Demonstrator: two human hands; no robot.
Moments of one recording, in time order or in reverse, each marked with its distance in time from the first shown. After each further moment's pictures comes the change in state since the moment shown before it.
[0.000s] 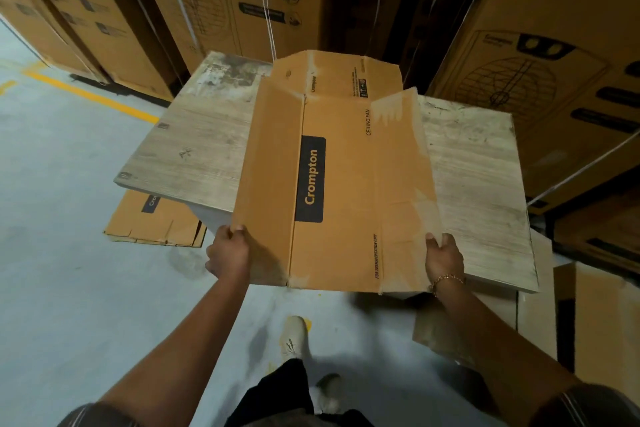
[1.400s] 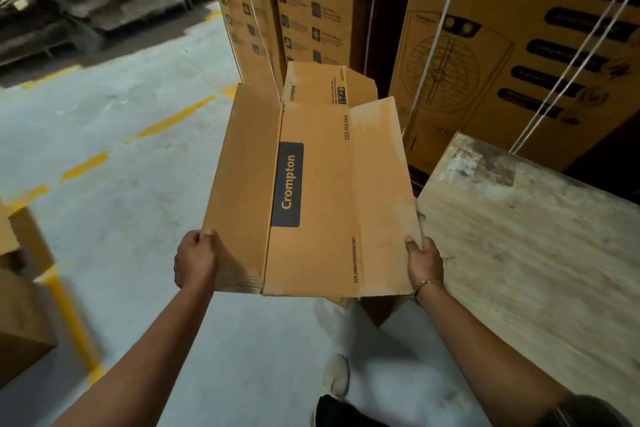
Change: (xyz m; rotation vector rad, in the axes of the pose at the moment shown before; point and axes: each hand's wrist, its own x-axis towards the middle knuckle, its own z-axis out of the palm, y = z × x) left_hand 0.443 -0.090 -0.489 -0.182 0.398 -0.112; right_hand -0.243 -0.459 0.492 0.113 -0.321 -0.305
